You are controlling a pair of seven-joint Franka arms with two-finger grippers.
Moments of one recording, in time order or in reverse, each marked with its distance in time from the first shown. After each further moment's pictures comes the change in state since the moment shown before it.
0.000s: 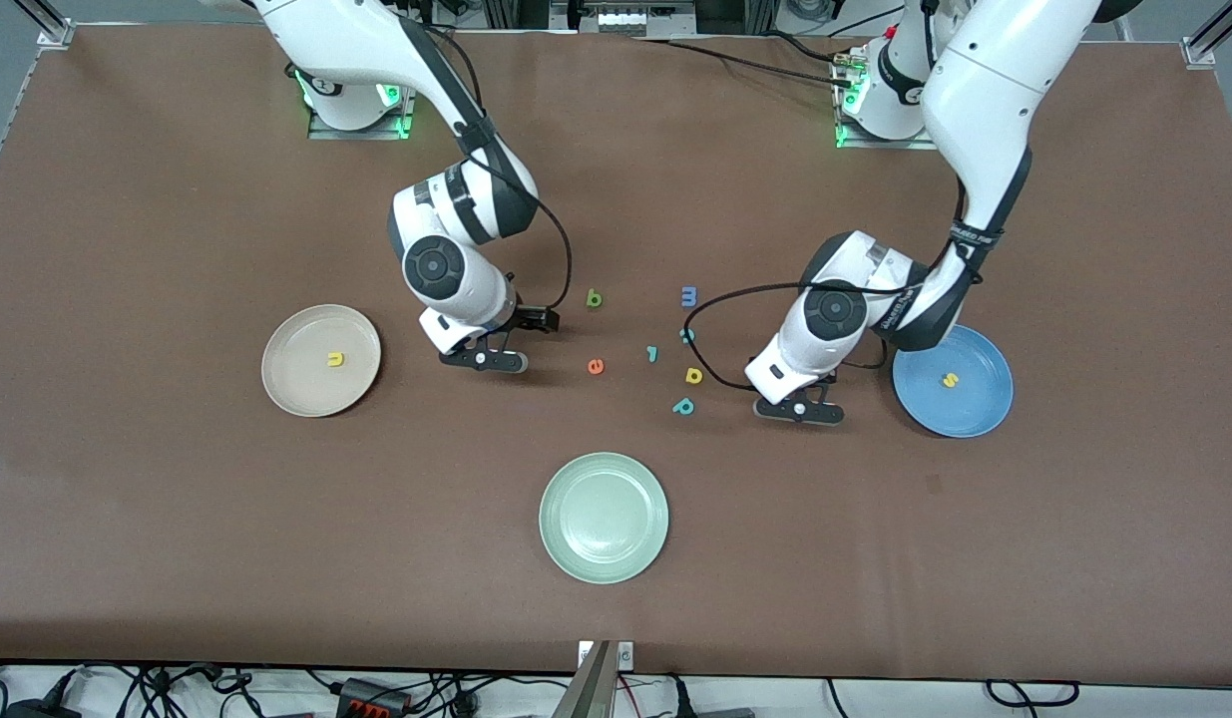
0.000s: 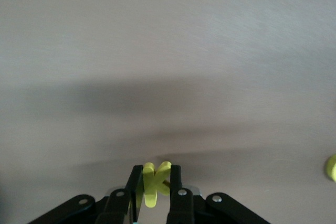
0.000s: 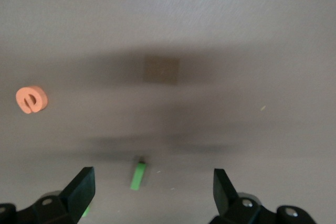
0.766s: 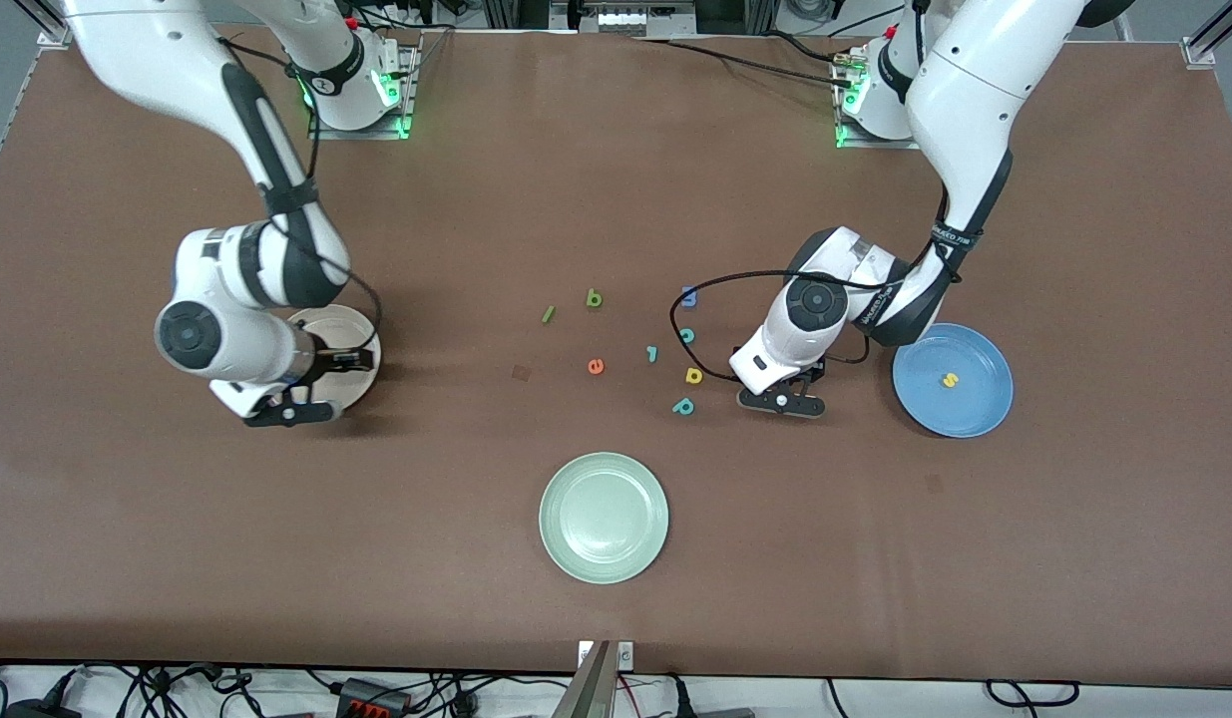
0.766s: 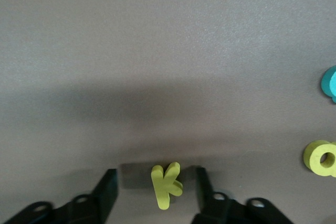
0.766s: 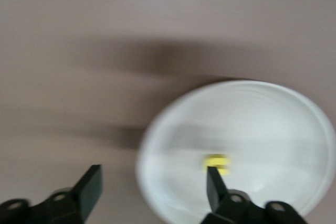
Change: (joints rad) left arm -0.049 0.032 0.000 -0.051 -0.002 0.122 -0.021; right arm -0.377 -0.081 -0.009 0.007 -0.218 -0.158 -0.486
